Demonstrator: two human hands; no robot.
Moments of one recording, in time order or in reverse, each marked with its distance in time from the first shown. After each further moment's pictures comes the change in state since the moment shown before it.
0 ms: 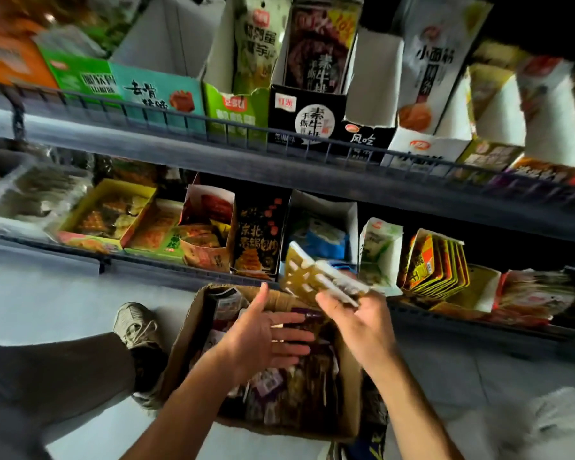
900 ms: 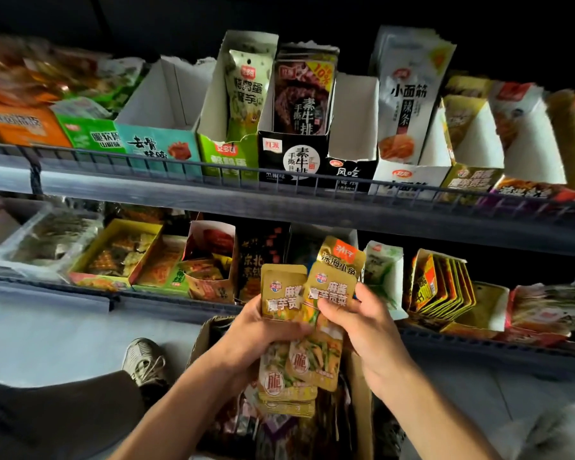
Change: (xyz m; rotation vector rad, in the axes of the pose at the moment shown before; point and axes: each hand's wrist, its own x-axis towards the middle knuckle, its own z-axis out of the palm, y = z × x) left_hand -0.057 0.054 0.037 0.131 -0.058 0.494; right_hand 0.018 -0.042 -0.004 0.349 0.030 0.468
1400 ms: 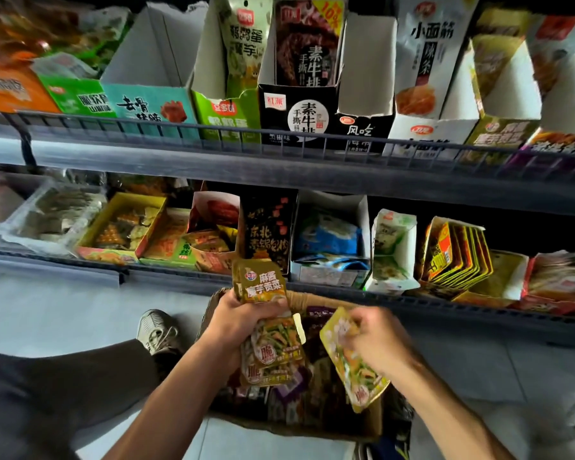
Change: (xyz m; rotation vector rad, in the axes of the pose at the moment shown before) left_hand 0.001 -0.027 -0.029 -0.087 0.363 -0.204; right_hand 0.013 0.066 -0.035 -0.867 0.039 0.180
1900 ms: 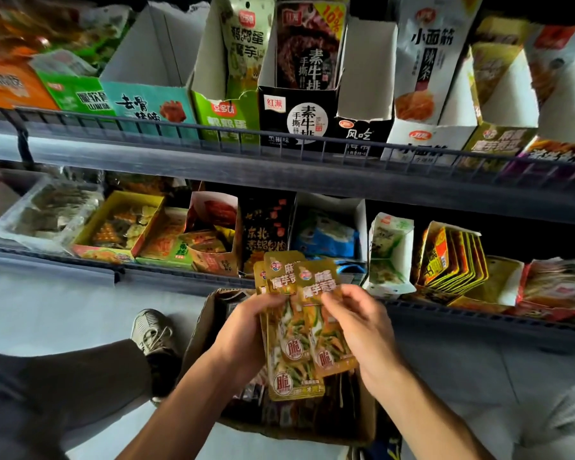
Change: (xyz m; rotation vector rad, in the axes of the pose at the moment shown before) left_hand -0.008 -0.009 0.017 -0.116 -0.252 -0.076; right_hand -0.025 -0.040 0.006 0.720 0.077 -0.116
